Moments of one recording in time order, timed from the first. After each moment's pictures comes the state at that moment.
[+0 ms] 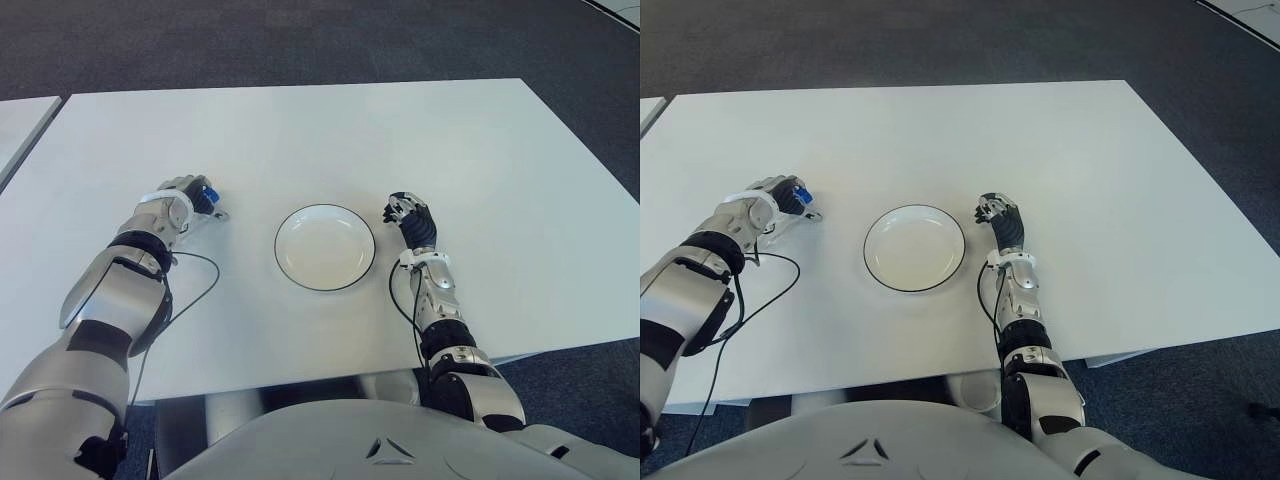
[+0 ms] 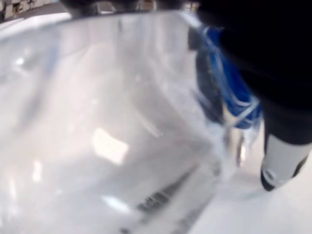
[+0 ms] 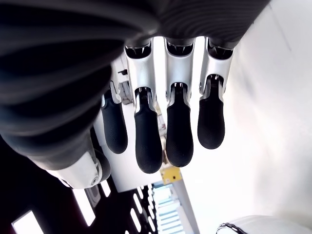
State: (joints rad) left arm -0.78 0.51 -0.49 1.33 0.69 -0.11 0.00; right arm -0.30 0.03 -0.20 0.75 0.21 -0.30 0.14
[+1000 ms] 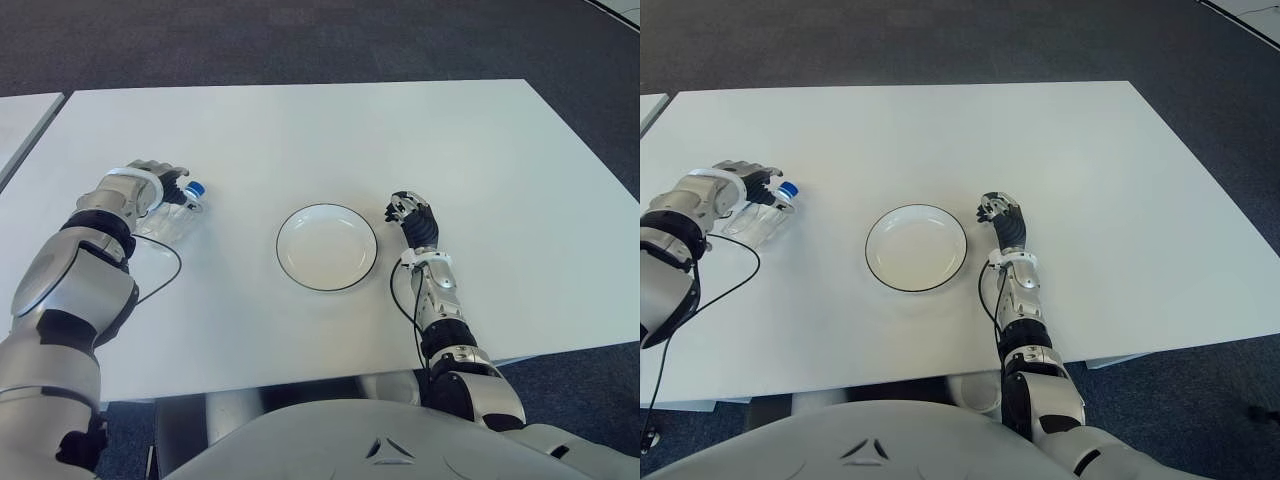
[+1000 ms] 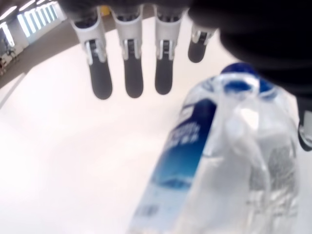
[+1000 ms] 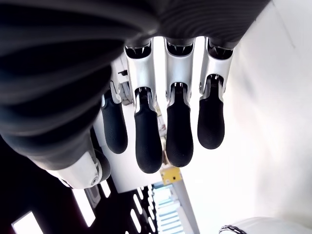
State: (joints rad) left arm -0.86 0.68 -0.66 1.30 0.83 -0.17 -0.14; right arm -0.30 0.03 -0.21 0.75 0.21 -0.30 0.14
